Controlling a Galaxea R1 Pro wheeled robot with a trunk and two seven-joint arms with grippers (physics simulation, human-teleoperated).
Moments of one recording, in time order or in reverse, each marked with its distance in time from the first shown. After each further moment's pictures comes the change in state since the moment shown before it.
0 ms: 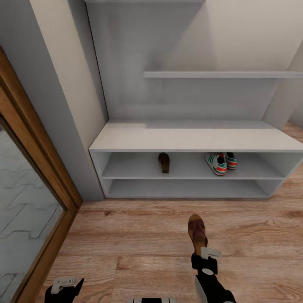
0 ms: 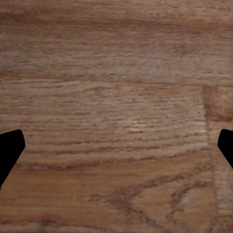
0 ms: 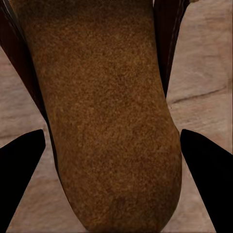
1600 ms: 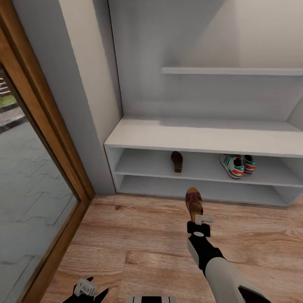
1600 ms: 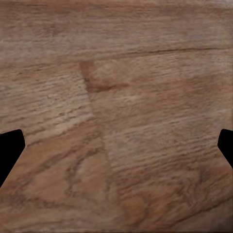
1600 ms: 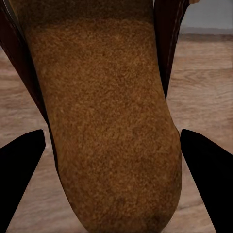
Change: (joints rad) left arm -0.003 -0.006 -0.193 0.000 0.008 -0.040 -0.362; right arm -0.244 0.000 0.050 0.084 -0.001 0.026 -0.102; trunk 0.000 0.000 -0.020
